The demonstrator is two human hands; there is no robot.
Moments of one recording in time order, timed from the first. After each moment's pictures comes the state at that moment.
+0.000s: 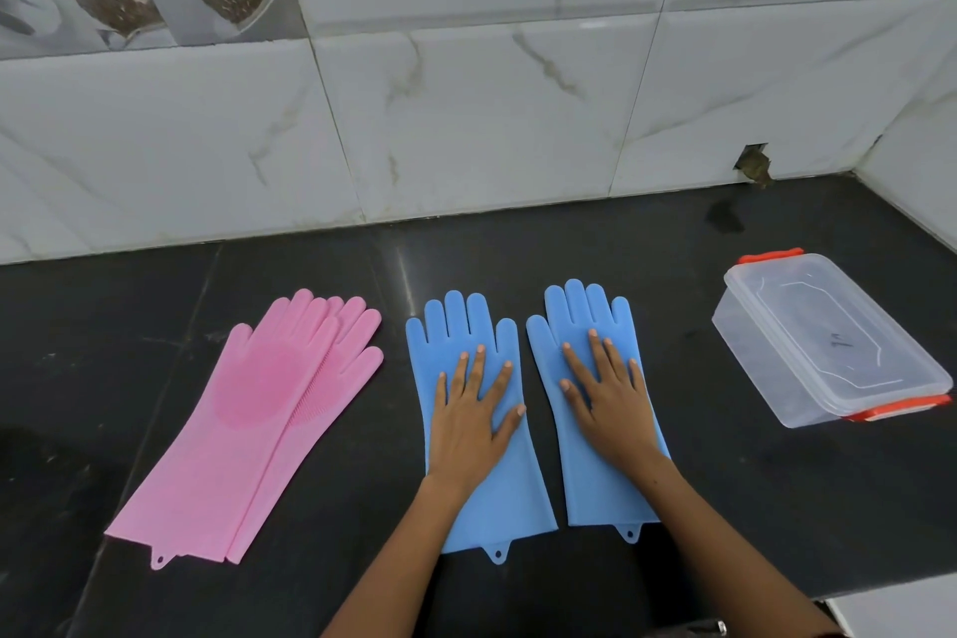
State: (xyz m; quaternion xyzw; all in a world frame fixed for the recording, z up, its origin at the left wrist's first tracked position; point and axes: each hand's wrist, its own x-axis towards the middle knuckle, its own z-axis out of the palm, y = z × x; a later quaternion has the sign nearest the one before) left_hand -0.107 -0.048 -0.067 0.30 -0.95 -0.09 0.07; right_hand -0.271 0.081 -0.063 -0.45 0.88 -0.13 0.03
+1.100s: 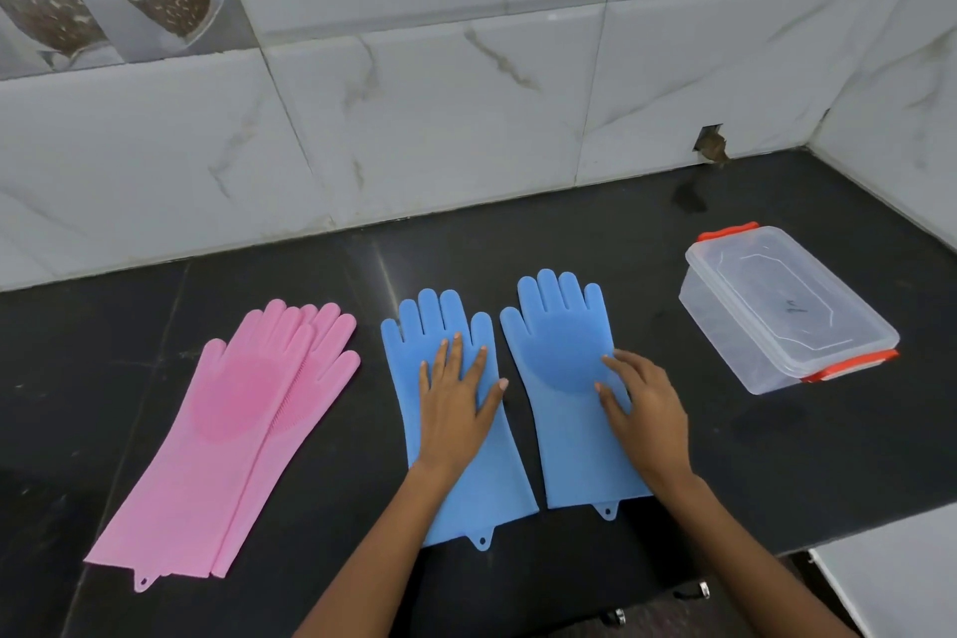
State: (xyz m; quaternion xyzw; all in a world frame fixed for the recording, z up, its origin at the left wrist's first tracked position) left_hand -0.119 -0.042 -0.050 0.32 -0.91 -0.21 0.15; right_hand -0.259 0.141 -0.031 -0.33 0.89 -0.31 -0.03
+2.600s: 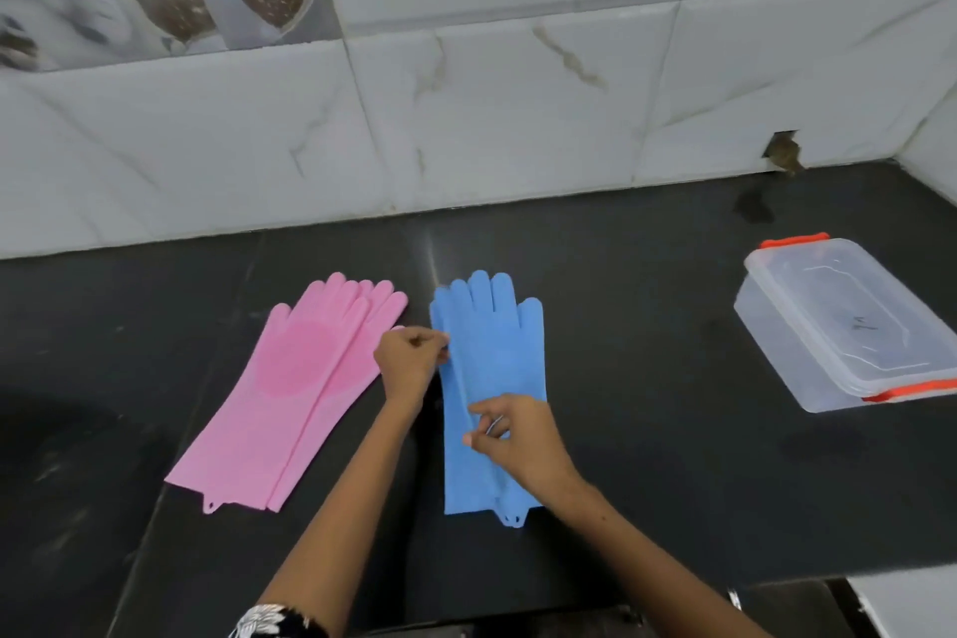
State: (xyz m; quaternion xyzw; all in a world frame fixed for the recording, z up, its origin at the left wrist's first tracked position) left_hand -0.074 -0.099 0.006 0.52 -0.61 -0.51 0.32; right_hand -0.134 0.056 0.005 -0.39 0.75 -0.43 0.32
